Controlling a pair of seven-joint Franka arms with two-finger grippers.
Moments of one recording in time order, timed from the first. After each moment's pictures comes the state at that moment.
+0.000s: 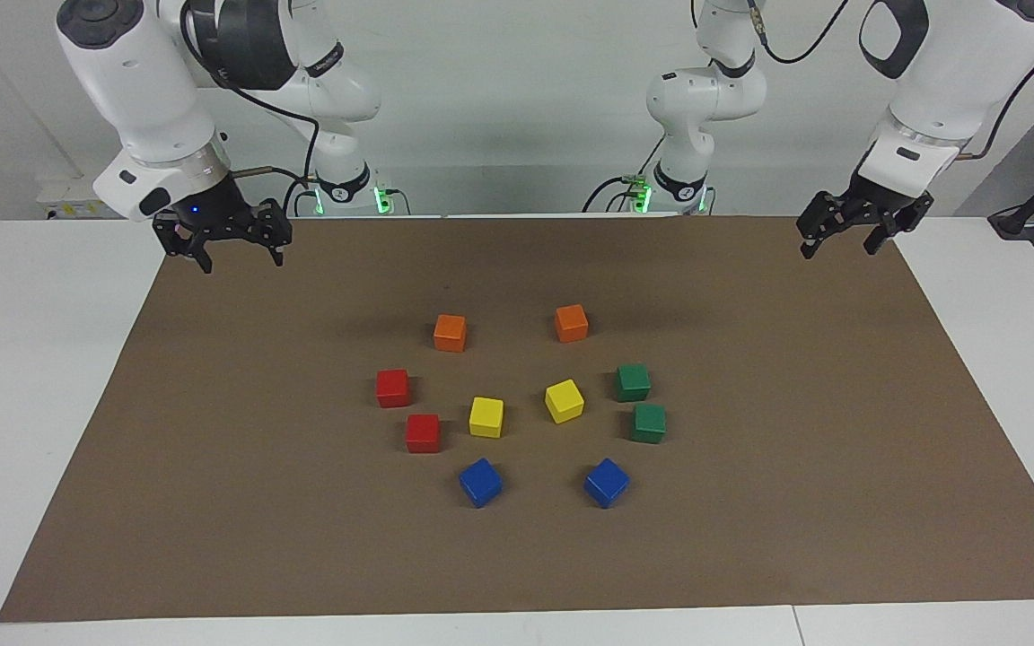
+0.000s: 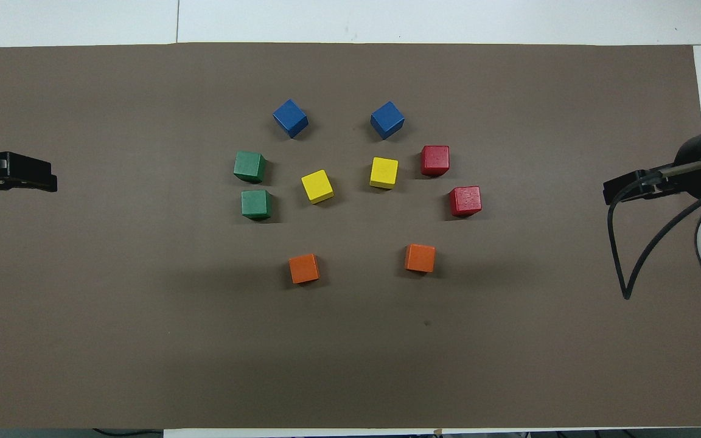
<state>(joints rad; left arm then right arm) 0.03 -0.05 -0.08 -1.69 0.00 1.65 -0.03 -0.11 -0.02 0.14 -1.69 -0.03 1.63 -0.09</state>
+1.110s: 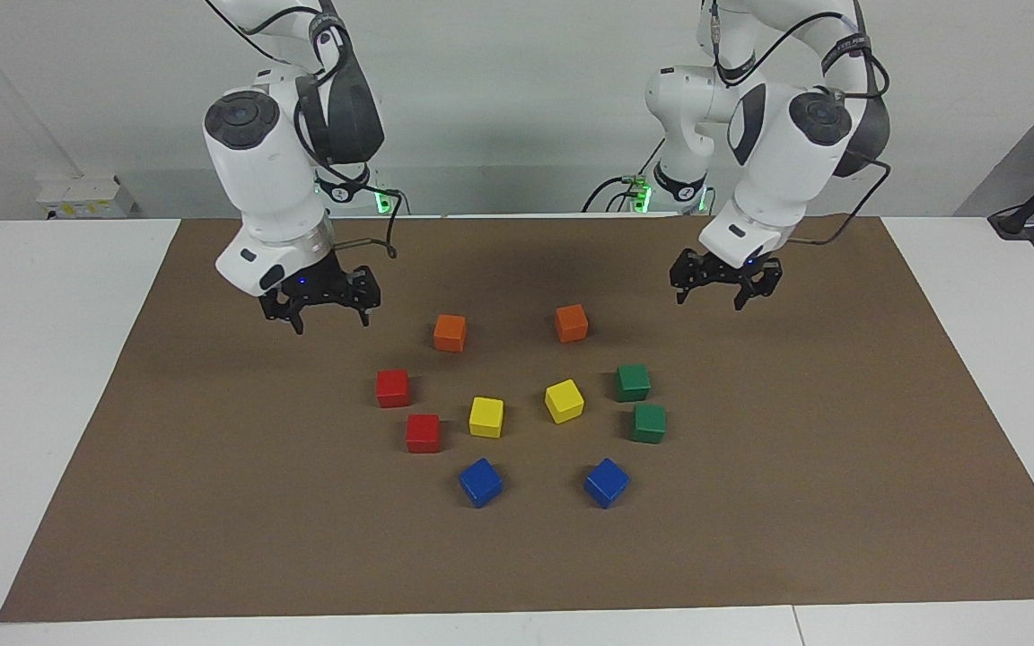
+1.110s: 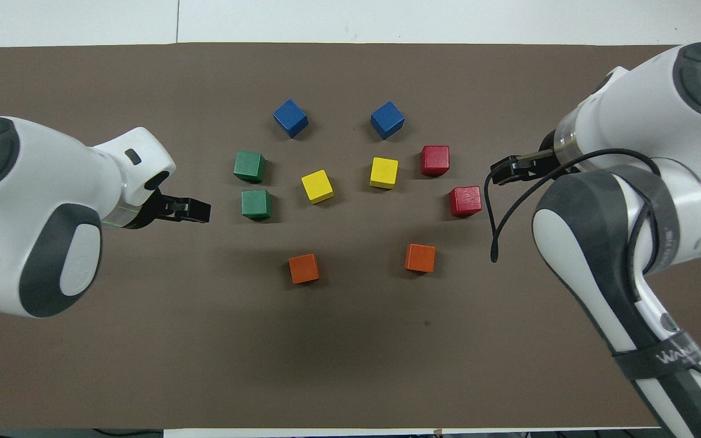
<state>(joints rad) -0.22 0.00 -0.09 -1.98 -0.07 2.00 -0.10 0.08 0.14 0.15 -1.75 -0.02 1.90 0.13</state>
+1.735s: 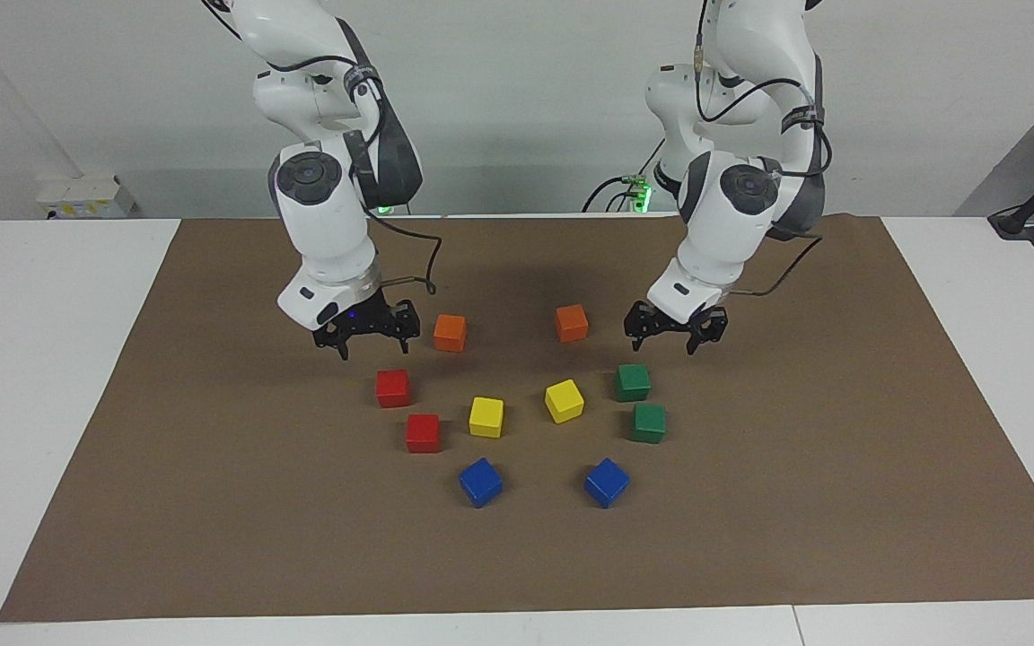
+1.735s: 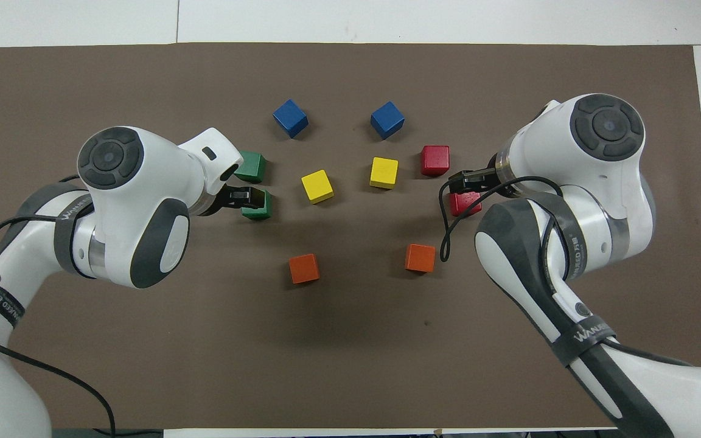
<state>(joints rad) -0.29 0.18 -0.09 -1.98 -0.07 2.22 -0.21 0.13 0.19 0.15 -1.88 -0.02 2.11 0.21</state>
